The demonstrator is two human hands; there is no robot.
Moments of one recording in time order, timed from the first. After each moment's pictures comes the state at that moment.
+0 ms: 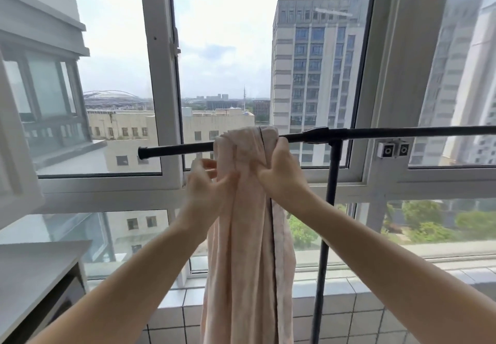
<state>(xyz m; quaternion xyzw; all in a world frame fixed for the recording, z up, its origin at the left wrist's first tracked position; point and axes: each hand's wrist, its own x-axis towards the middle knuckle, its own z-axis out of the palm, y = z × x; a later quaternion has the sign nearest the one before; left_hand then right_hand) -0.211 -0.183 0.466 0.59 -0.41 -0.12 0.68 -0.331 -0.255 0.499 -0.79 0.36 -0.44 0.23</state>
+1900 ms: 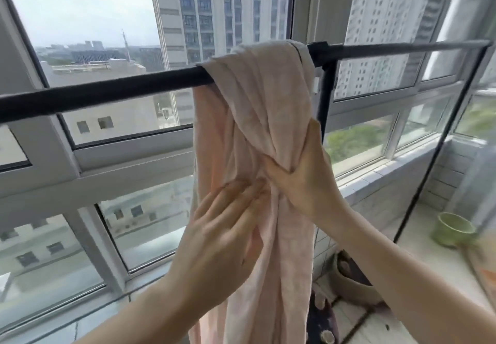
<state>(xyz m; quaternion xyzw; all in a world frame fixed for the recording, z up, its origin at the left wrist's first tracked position) -0.177 -0.240 0.347 0.37 -0.82 0.23 0.36 -0.342 -0.299 0.396 -0.69 0.43 -0.57 0.12</state>
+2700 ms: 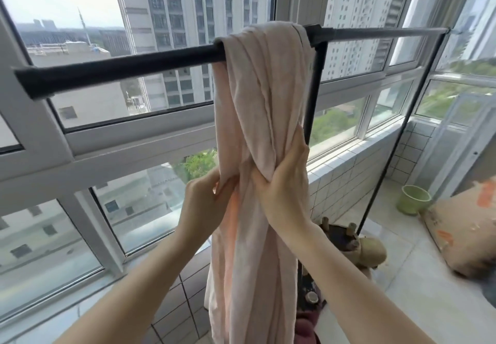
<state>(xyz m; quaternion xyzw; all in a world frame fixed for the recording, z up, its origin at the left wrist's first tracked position) -0.145 -0.259 0.324 0.44 -0.71 -0.08 0.54 -0.284 -0.244 0.347 -0.62 0.51 -0.60 0.00</state>
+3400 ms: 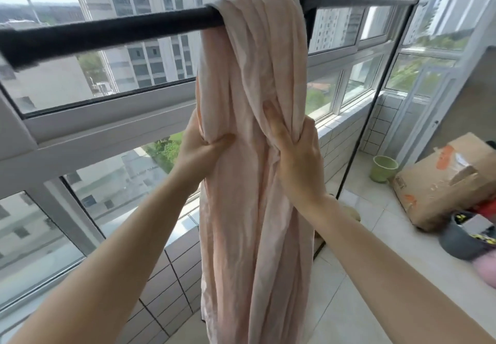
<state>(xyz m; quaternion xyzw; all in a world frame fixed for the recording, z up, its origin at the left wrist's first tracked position) -0.162 -0.285 0.349 0.36 -0.65 -0.39 0.54 -0.341 -0.228 0.331 -0.66 0.58 -0.42 -0.22</state>
